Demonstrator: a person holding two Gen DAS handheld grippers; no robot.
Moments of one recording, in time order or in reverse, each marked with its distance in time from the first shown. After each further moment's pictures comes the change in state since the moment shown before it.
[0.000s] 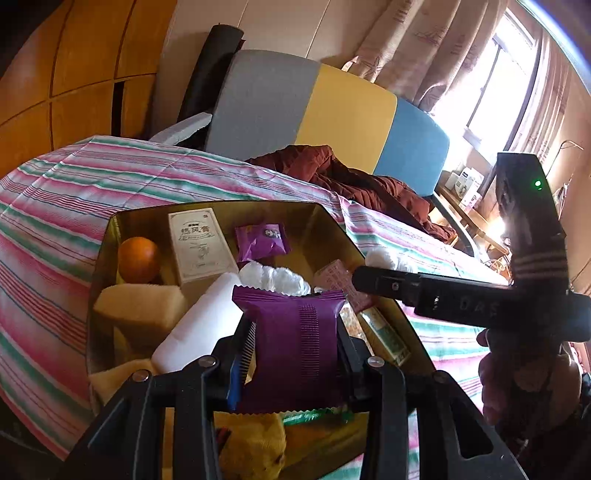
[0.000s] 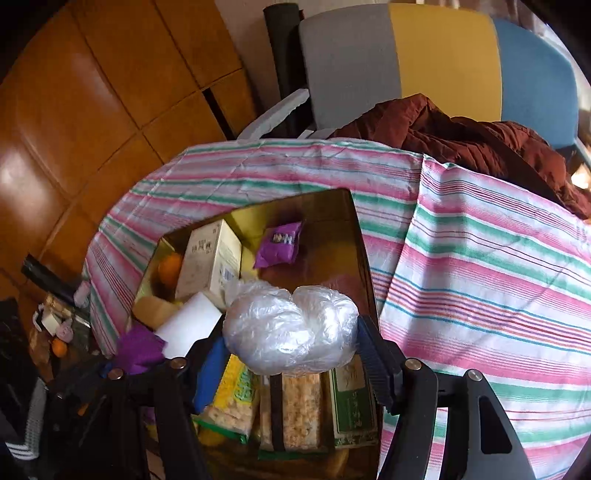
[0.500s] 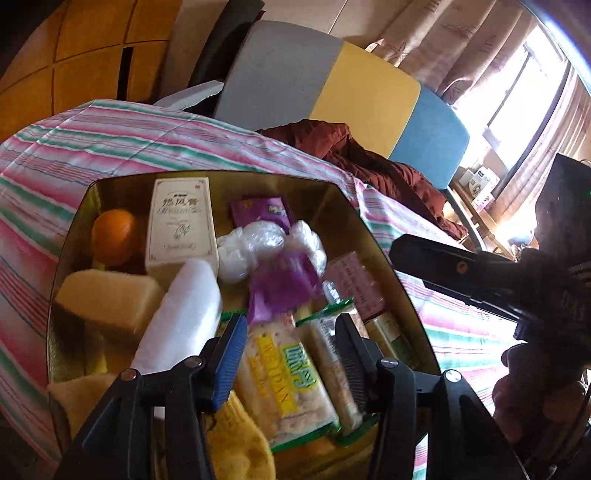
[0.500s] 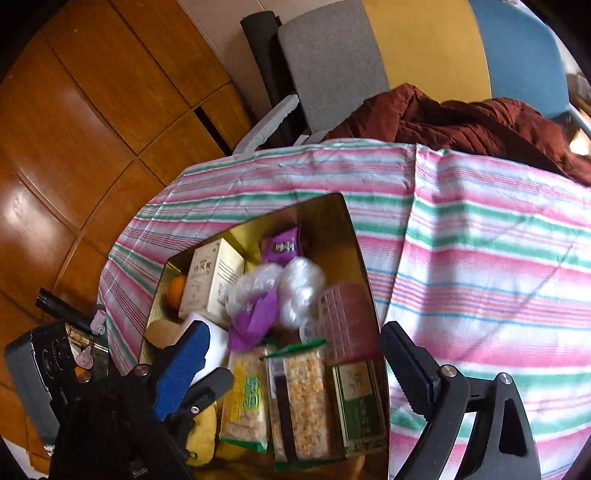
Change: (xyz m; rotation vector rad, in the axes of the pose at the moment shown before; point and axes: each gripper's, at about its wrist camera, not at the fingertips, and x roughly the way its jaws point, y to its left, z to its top) left arm 0.036 0.006 0.004 -0.083 0.098 0.005; right arm 0.001 -0.013 -0.003 0.101 -0.014 0.052
